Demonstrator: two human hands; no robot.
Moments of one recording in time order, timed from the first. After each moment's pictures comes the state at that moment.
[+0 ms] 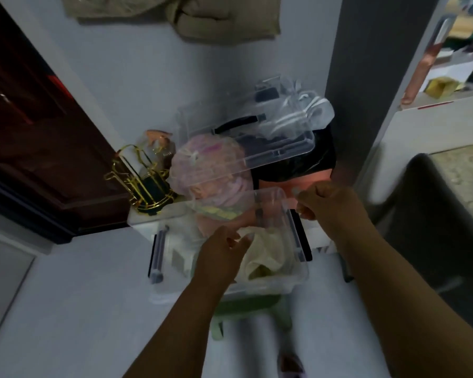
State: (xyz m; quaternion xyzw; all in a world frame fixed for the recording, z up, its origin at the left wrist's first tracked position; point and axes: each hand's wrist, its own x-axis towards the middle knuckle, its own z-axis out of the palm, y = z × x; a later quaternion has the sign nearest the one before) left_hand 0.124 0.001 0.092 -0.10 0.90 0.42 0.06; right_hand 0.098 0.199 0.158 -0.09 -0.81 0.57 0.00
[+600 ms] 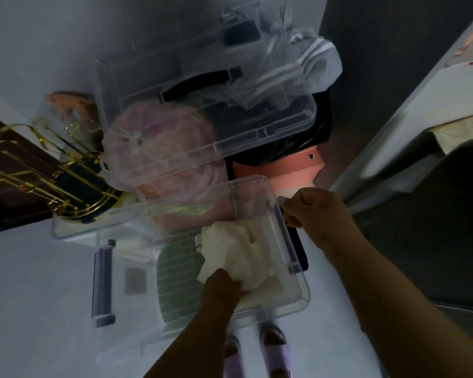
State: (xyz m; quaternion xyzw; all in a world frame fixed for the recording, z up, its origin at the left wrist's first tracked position) left_hand 0.052 0.012 -0.101 -0.18 0.89 0.22 0.35; right_hand 0.001 0.193 0.066 -0.20 -0.82 0.53 -0.09
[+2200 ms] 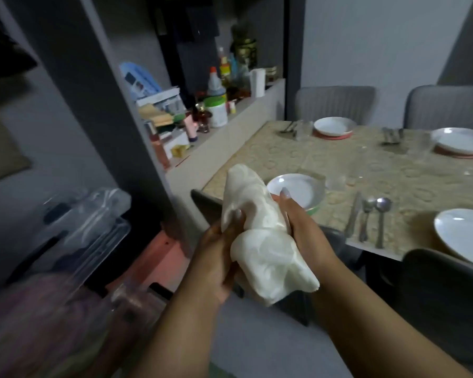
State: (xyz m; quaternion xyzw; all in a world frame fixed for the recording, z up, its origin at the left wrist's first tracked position) left_hand 0.215 0.185 0.234 0.20 0.51 0.70 0.45; right_hand 0.316 0.267 0.238 -0.27 -0.41 0.83 0.27
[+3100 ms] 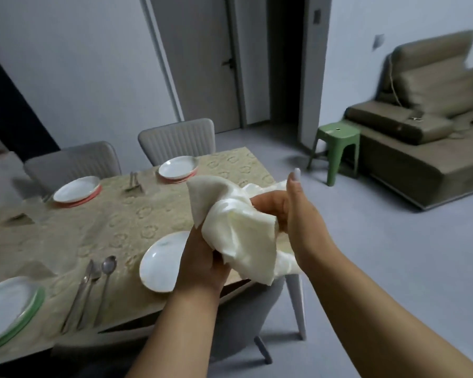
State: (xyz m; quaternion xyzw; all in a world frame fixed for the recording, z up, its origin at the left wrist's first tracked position) left_hand 0.746 0.474 0.219 0.25 0.39 0.58 0.67; right_hand 0.884 0.444 0.260 -0.53 -0.47 0.46 0.54
